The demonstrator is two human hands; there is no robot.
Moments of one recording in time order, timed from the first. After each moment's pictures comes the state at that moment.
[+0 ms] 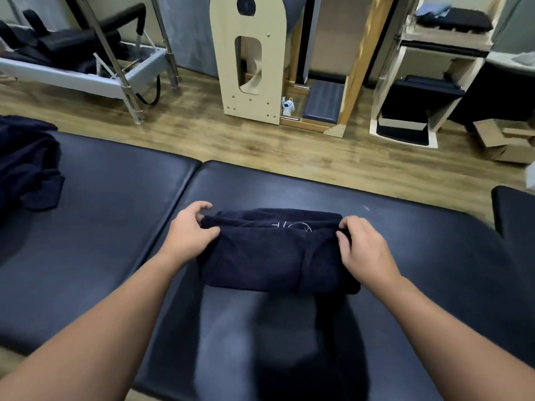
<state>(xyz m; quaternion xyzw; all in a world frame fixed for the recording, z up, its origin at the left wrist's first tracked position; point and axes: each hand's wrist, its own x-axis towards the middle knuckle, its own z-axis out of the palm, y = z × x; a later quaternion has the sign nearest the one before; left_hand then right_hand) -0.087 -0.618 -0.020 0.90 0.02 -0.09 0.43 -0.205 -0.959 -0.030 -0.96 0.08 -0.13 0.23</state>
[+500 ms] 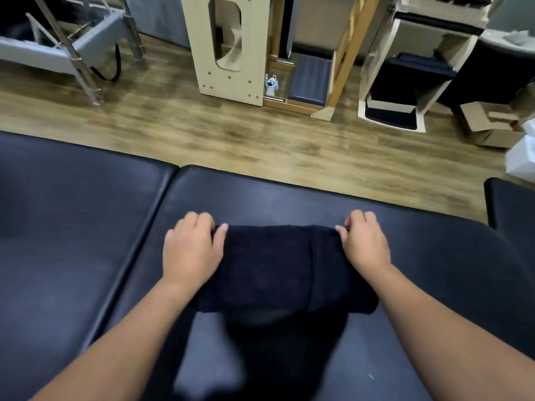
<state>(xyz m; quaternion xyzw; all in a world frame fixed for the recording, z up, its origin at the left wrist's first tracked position) -0.024 -0.653 -0.062 0.97 -0.11 0.05 0.19 -0.090 -0.980 -0.082 -0.95 0.27 -0.01 0.17</state>
